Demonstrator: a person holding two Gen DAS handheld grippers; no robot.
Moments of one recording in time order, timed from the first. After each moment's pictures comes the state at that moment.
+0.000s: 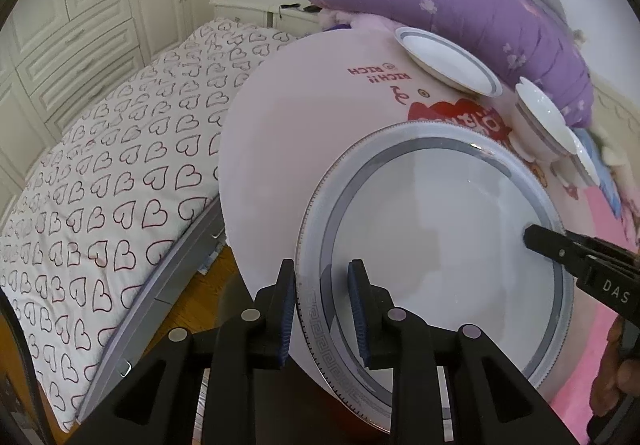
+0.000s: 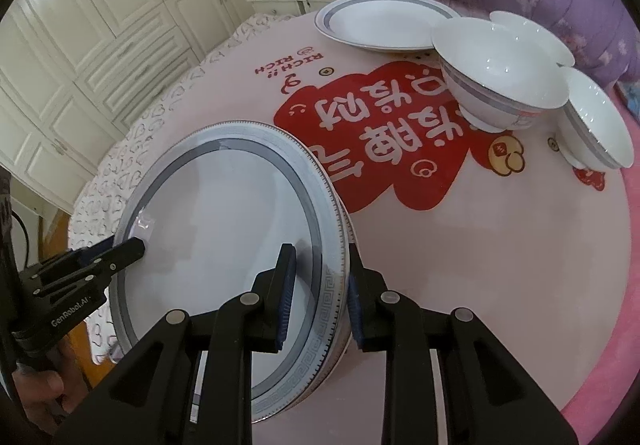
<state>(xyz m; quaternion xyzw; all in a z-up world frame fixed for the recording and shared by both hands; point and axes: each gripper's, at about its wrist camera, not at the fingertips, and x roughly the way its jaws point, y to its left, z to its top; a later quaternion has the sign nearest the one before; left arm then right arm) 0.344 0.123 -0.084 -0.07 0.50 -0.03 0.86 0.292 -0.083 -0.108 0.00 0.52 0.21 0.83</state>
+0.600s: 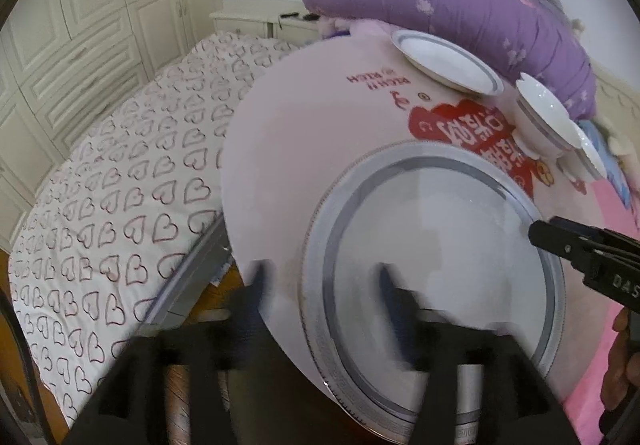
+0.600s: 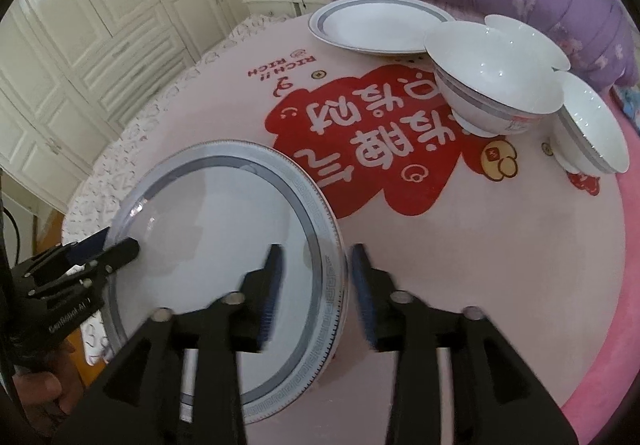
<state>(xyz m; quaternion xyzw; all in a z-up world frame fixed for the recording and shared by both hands) 0.339 0.117 -0.078 -0.04 0.49 -0.02 0.87 0.296 -0.092 -0.107 0.01 0.51 0.20 0.83</state>
